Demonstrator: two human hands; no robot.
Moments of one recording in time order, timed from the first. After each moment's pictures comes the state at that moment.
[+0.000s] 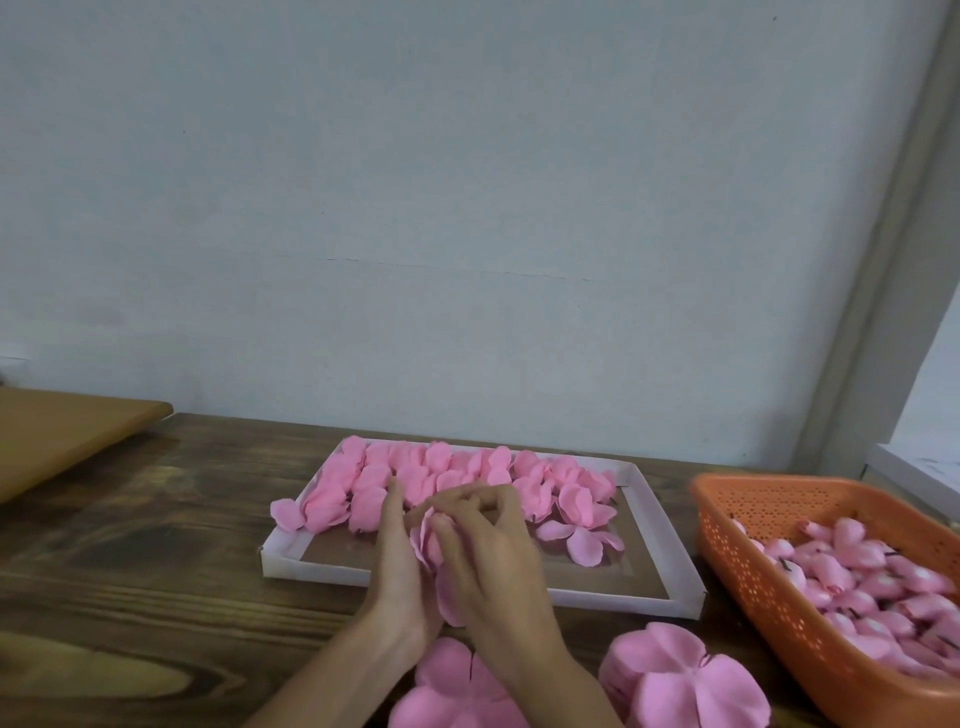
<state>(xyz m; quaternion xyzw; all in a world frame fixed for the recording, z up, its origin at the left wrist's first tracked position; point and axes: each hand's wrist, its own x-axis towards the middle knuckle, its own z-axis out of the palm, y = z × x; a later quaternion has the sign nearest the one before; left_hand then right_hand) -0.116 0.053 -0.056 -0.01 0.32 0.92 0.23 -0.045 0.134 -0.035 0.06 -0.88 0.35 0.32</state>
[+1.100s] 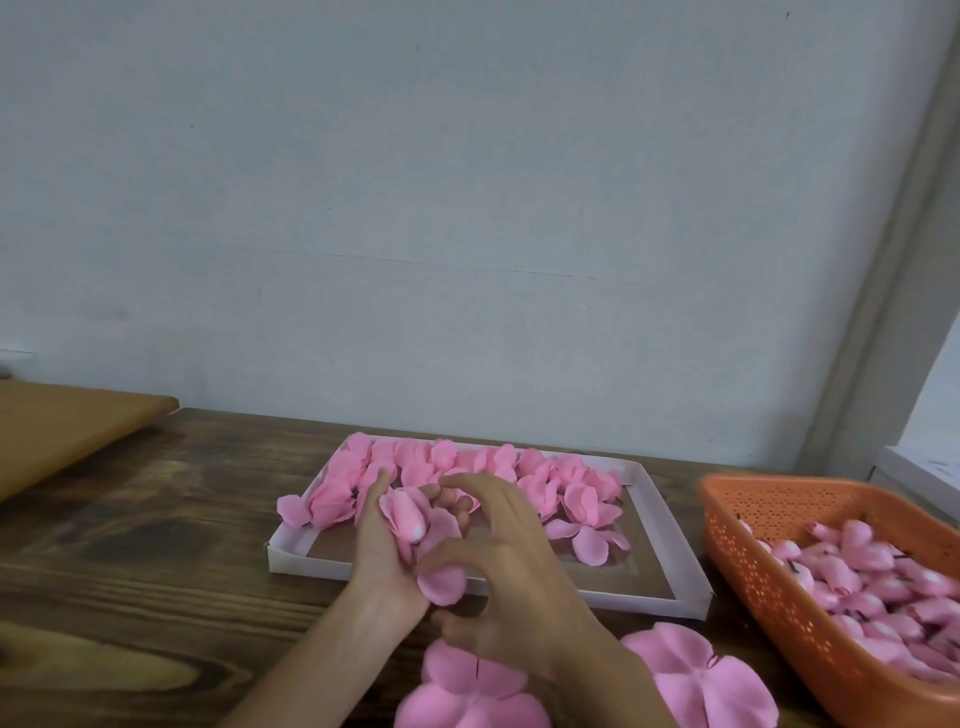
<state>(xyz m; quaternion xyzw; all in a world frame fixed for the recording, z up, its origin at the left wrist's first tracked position) -0.142 0.040 -0.056 -0.04 0.34 0.92 0.18 -0.048 0.159 -0.034 0.23 -0.90 0.21 0.31</state>
